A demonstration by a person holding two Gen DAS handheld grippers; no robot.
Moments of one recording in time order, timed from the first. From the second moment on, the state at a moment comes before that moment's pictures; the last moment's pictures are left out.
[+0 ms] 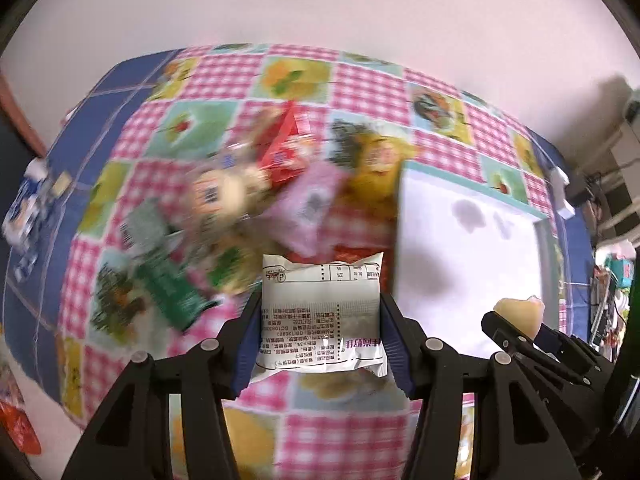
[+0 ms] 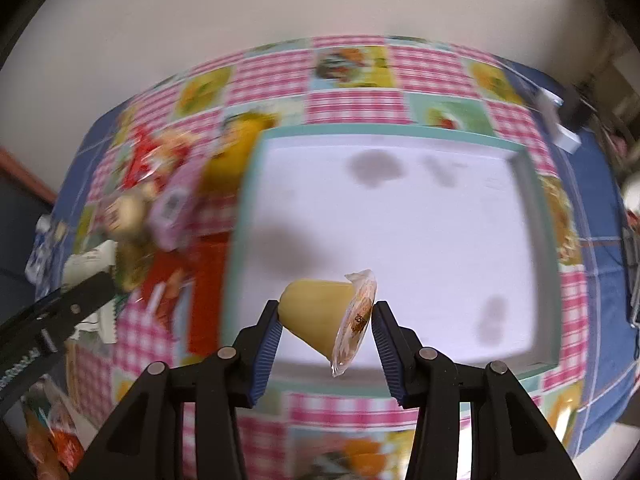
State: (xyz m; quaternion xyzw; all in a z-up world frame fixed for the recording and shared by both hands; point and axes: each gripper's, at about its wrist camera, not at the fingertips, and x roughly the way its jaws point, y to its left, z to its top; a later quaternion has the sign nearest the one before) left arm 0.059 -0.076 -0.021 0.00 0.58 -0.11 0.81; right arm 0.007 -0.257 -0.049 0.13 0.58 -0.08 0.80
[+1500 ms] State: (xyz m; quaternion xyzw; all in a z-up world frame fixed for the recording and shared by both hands) left arm 0.090 -0.112 -0.051 0.09 0.52 -0.04 0.85; right arm 0.018 -0.324 -0.075 0.17 0.59 -0.12 0.78
